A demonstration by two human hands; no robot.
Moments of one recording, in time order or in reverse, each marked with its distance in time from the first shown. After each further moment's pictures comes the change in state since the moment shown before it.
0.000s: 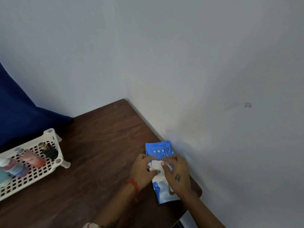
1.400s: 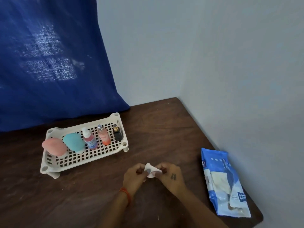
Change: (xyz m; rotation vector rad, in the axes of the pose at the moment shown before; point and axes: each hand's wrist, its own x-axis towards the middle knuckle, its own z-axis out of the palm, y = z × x) left_hand -0.081 -0.141 -0.118 -0.432 0.292 -0.414; right_hand -0.028 -0.125 0.132 0.085 -0.589 -0.041
